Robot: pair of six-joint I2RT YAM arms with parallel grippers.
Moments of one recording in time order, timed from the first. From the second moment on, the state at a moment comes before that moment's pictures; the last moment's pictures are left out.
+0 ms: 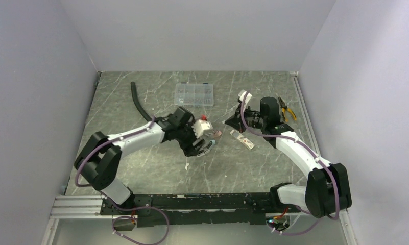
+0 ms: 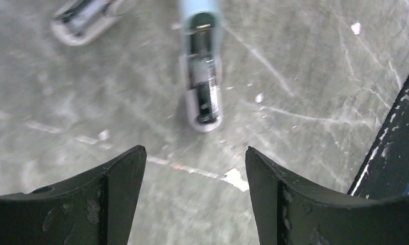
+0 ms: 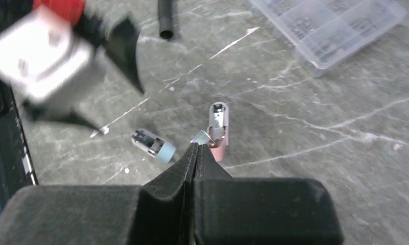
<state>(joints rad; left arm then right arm) -0.76 1.61 1.00 -0.39 0.34 0.34 0.26 1.23 0.75 0.04 -0.74 -0.13</state>
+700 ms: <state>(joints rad) -0.38 1.55 1.25 -0.58 0.45 0.40 0.65 1.39 0.75 0.03 -0.65 -0.18</state>
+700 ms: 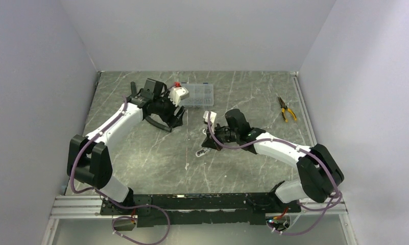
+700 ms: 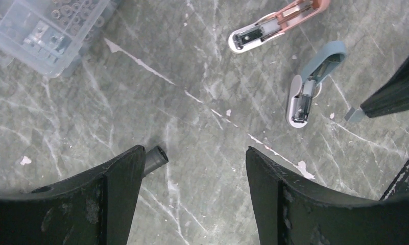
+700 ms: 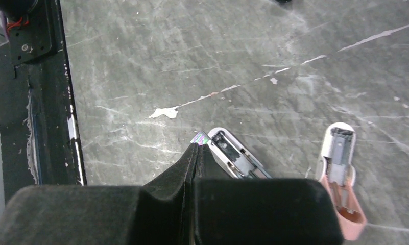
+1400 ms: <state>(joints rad) -0.24 1.59 1.35 -0.58 0.45 0.29 0.75 1.53 0.78 0.03 -0.47 -0.16</state>
